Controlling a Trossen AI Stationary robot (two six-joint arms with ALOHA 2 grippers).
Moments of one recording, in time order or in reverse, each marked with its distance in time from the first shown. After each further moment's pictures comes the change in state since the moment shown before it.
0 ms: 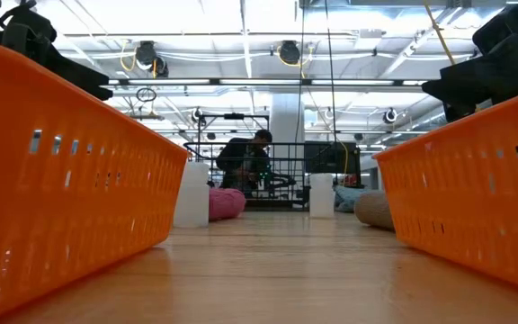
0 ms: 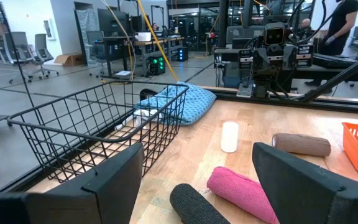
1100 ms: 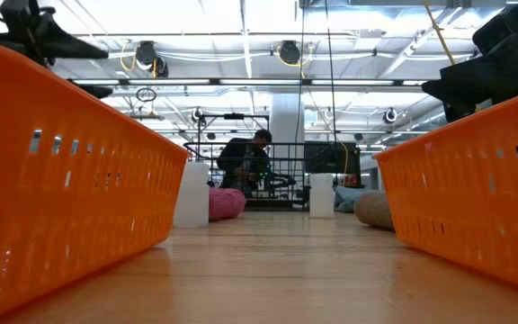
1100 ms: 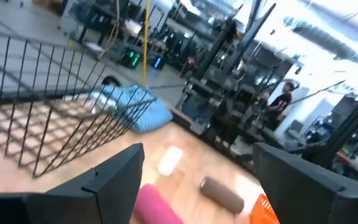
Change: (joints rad) left arm 0.000 0.000 -0.001 0.069 0.057 -0.508; right arm 0.000 0.000 0.000 0.000 0.000 0.000
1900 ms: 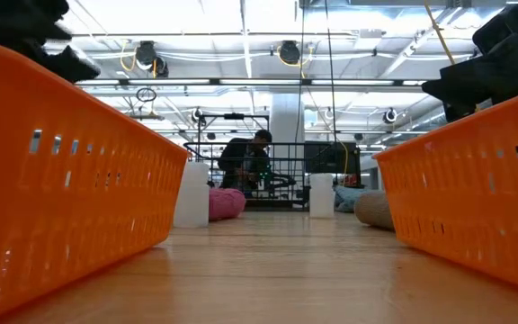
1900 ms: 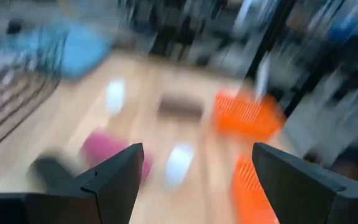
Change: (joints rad) left arm -0.144 0.382 0.296 -0.304 0.218 0.179; right arm 0.000 0.000 0.000 0.005 0.000 0.000
